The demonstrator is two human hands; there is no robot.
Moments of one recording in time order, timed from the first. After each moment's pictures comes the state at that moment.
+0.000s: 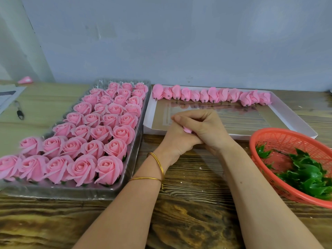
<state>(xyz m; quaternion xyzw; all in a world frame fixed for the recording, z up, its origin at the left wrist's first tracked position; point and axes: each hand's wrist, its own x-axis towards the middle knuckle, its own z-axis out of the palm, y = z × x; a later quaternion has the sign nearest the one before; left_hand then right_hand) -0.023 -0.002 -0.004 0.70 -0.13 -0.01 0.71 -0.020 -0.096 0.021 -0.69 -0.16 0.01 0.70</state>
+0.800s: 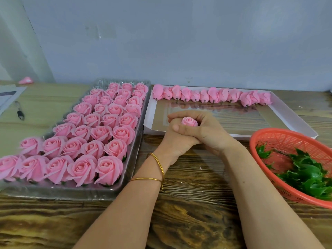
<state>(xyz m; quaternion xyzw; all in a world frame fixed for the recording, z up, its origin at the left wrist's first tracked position) -0.023 -0.004 -0.005 0.73 -0.12 0.05 0.67 -0.017 -0.105 0.021 -0.72 -0.18 0.09 0.67</state>
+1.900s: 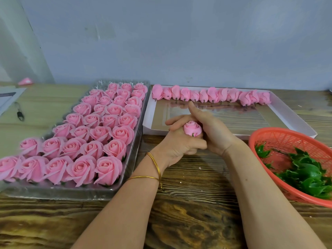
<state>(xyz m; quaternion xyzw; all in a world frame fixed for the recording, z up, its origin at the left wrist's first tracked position) -0.026 -0.001 -0.002 0.65 -0.13 -0.17 0.73 -0.015 -0.110 0.028 -0.65 -0.17 0.20 0.71</state>
